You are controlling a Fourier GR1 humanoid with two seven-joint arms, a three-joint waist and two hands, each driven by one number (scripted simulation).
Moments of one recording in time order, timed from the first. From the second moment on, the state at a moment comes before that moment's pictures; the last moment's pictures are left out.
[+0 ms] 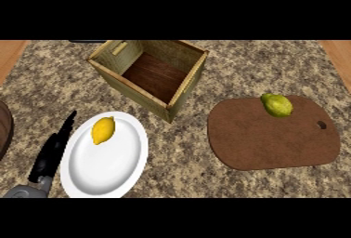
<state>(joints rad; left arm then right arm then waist) -0.07 0.53 -0.32 -1.31 0.08 0.32 0.19 0.17 -0.69 -0.32 -1.83 -0.02 0.23 0.11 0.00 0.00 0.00</state>
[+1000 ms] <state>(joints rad) -0.03 0.43 -0.16 -1.35 -0.07 0.19 0.22 -0.08 -0.48 -0.25 -1.59 0.26 0.20 0.03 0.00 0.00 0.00</state>
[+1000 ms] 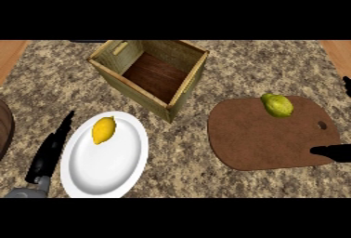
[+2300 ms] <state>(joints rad) -0.05 0.30 -0.01 -1.33 -0.24 0.08 0.21 -0.20 -0.35 -0.19 -1.36 0.46 0.16 -0.02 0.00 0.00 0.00</state>
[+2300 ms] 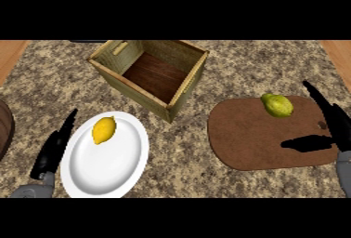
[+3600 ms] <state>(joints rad) -0.02 0.24 0.07 -1.41 -0.30 -0.01 0.24 -0.41 -0.34 -0.18 -0.92 0.55 0.07 -0.16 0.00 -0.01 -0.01</state>
